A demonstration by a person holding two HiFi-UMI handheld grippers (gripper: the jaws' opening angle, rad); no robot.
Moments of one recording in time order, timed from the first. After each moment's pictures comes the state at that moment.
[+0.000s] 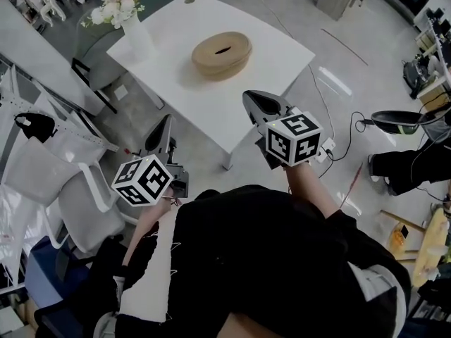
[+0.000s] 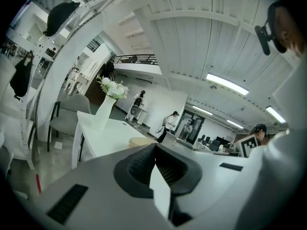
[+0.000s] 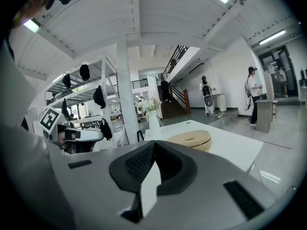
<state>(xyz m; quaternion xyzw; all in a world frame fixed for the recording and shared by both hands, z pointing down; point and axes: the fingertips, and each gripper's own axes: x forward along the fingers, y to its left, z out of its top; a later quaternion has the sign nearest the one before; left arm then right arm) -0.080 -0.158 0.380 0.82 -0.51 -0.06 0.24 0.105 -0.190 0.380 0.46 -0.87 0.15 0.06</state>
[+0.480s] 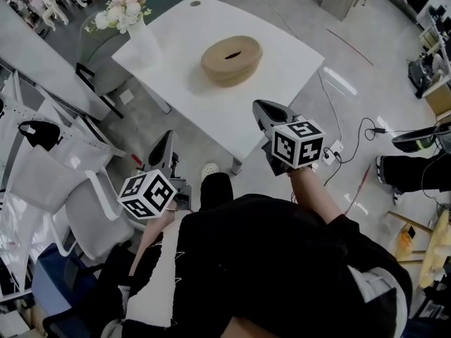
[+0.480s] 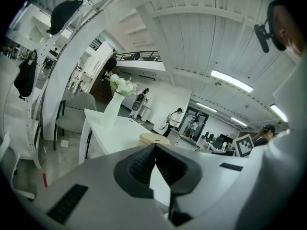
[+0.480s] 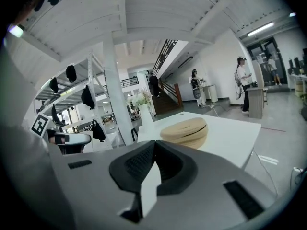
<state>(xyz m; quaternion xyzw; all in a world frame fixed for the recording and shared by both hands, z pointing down) -0.117 -0.163 0.410 0.81 -0.52 -0.04 0.26 0.103 -0.212 0.424 0.49 -0.84 0.20 0.06</state>
